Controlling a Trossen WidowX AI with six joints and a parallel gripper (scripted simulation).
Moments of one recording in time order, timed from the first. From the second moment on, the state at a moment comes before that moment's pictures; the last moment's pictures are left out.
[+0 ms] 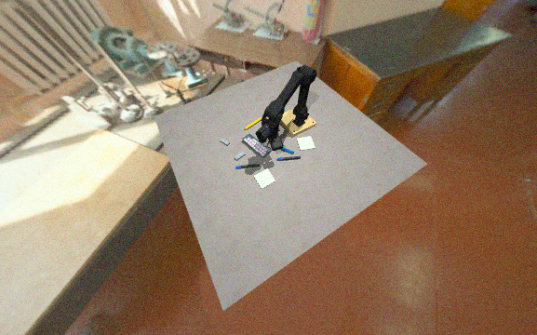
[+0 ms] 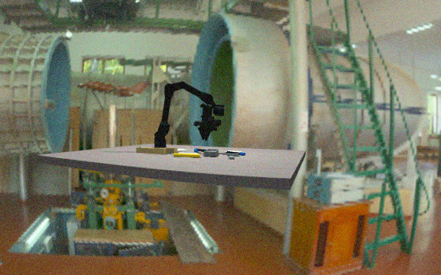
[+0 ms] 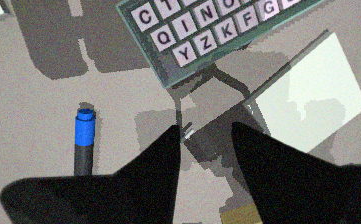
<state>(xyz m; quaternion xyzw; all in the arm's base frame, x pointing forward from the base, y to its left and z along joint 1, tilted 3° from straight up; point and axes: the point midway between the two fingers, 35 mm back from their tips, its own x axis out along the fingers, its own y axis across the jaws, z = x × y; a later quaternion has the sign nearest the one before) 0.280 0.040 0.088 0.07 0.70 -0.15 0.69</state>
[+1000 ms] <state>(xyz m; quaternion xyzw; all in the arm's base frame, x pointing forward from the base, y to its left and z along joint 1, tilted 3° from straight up) 0.212 0.108 0.073 0.29 0.45 -0.45 0.72</state>
